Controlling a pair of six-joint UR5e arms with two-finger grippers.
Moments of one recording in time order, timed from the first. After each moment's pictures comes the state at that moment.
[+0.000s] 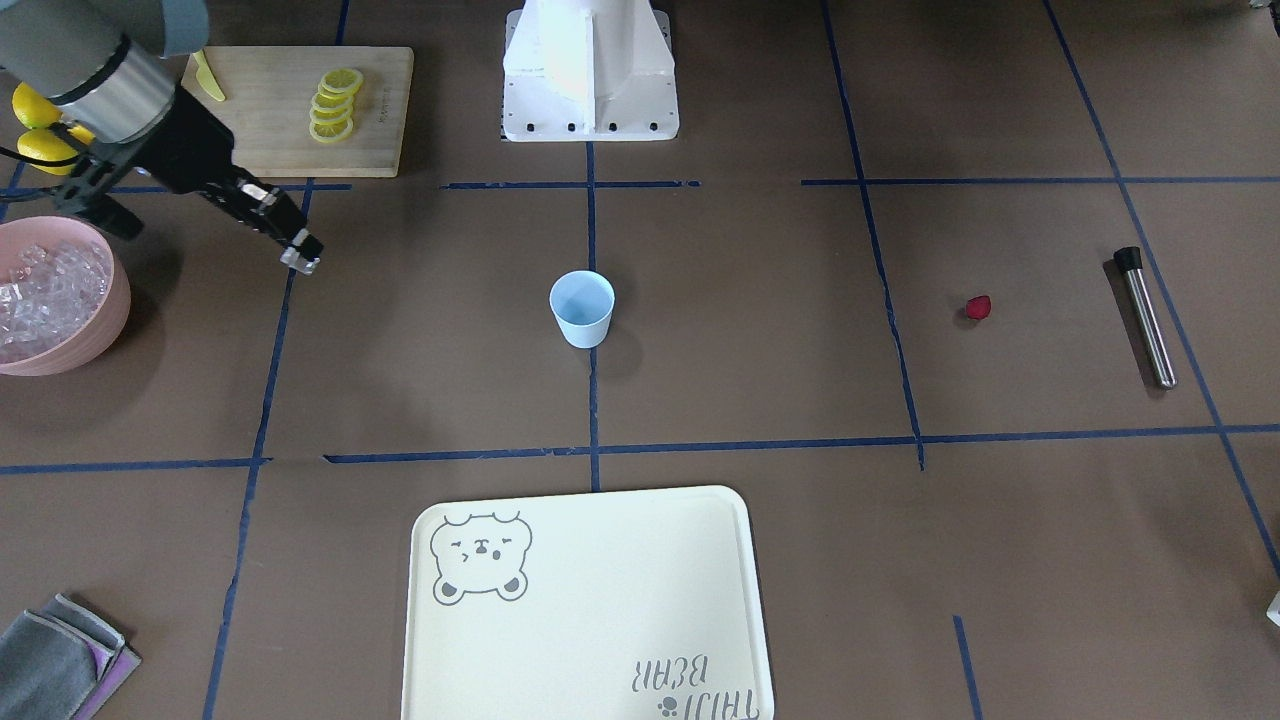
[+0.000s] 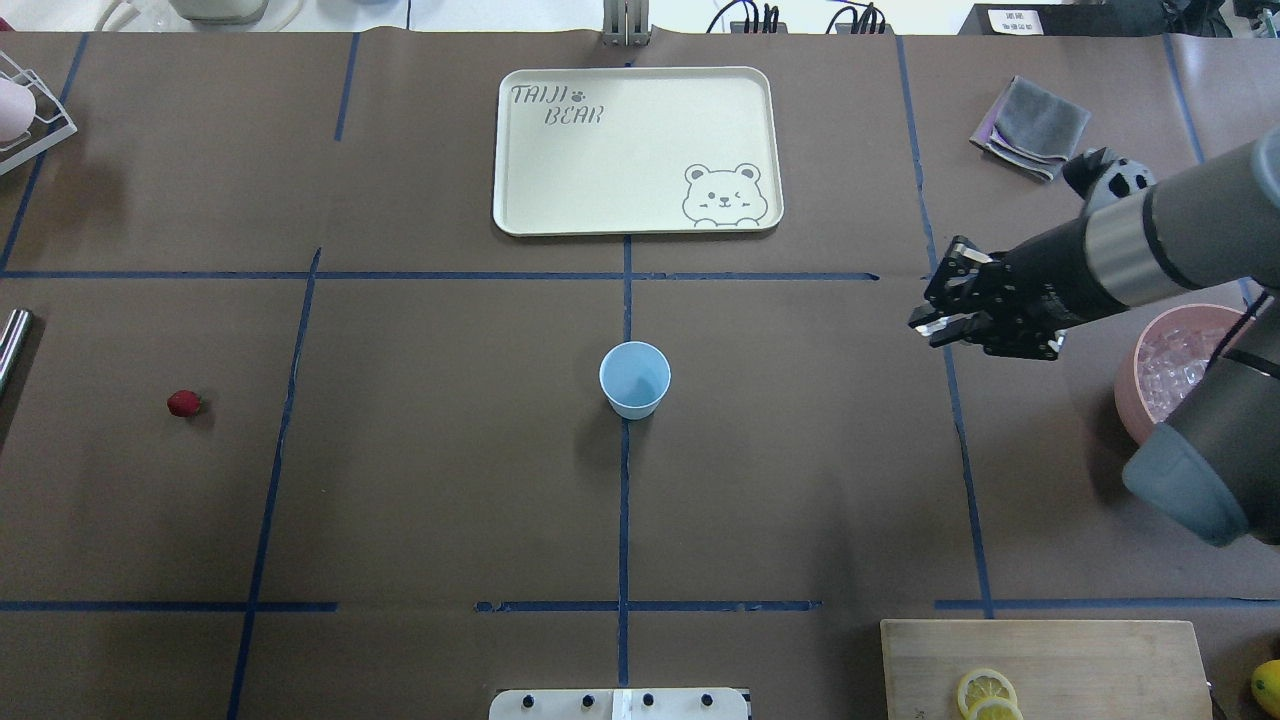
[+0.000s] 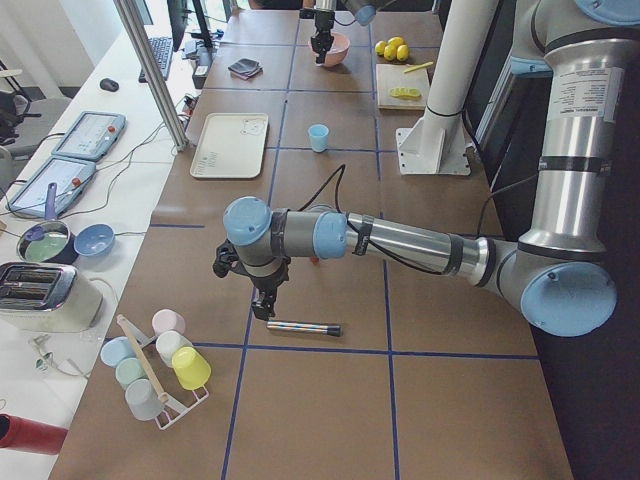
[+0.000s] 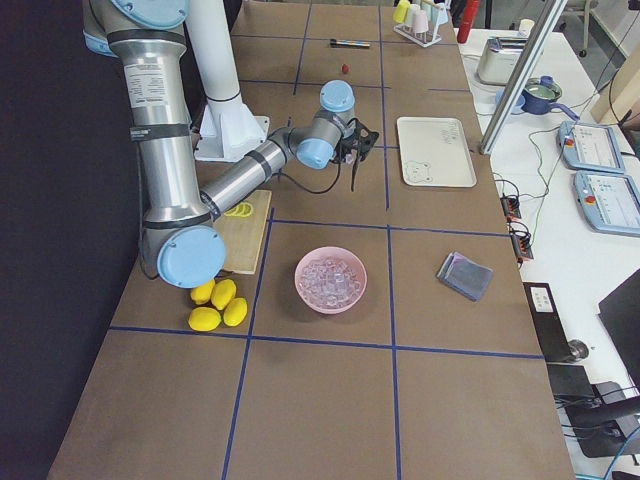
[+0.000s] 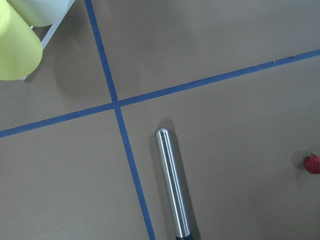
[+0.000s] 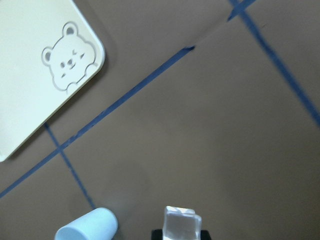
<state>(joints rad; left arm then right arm) -1.52 -1.61 -1.72 -1.38 -2.42 0.22 0.80 -1.34 2.00 -1.16 2.20 1.80</state>
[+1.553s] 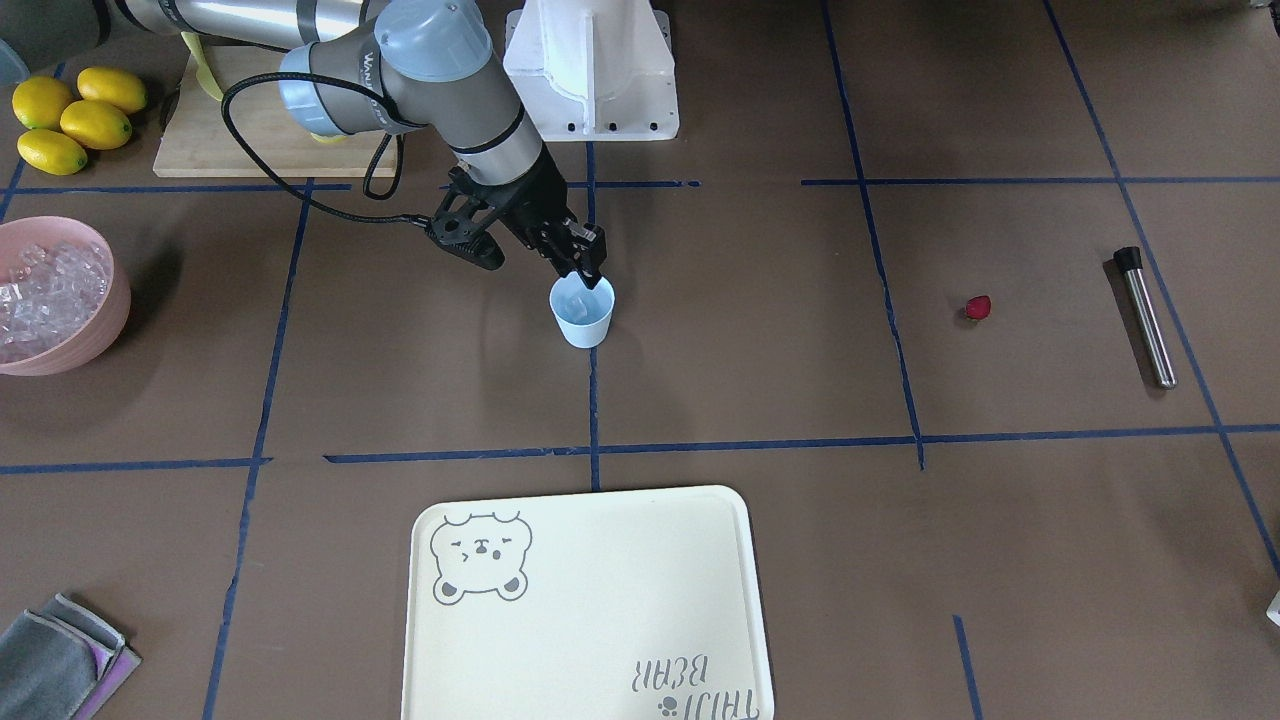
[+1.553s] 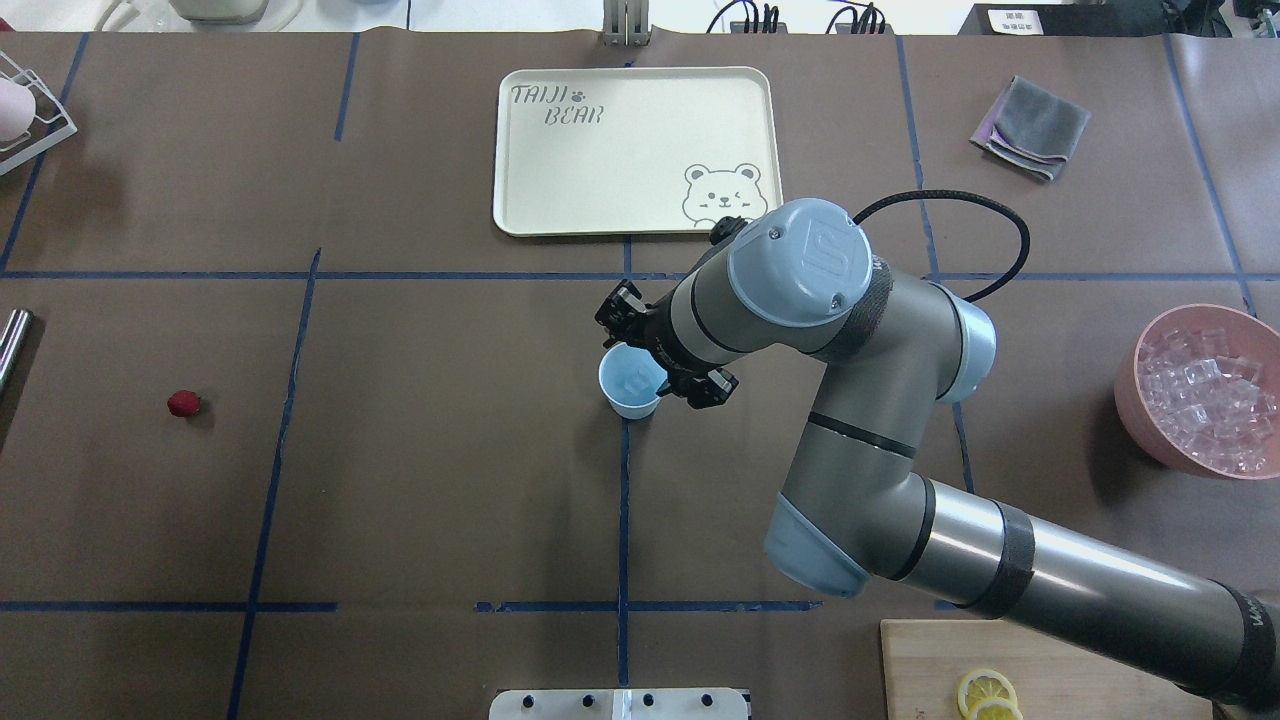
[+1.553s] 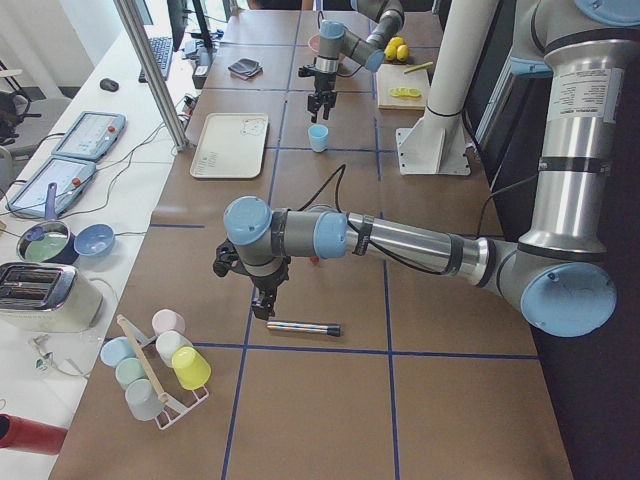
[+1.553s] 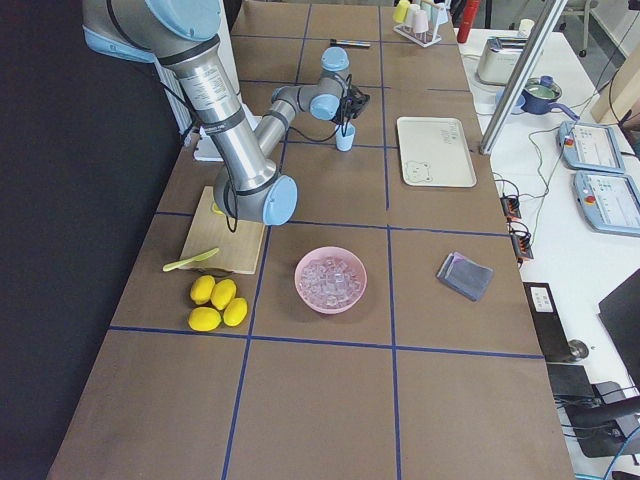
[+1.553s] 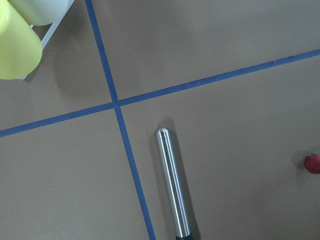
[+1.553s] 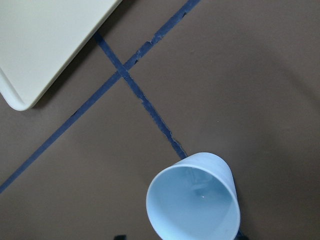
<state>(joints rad) -1.52 -1.61 -1.73 -1.38 -2.42 0.22 0.52 -0.92 1.71 -1.27 1.90 1.97</state>
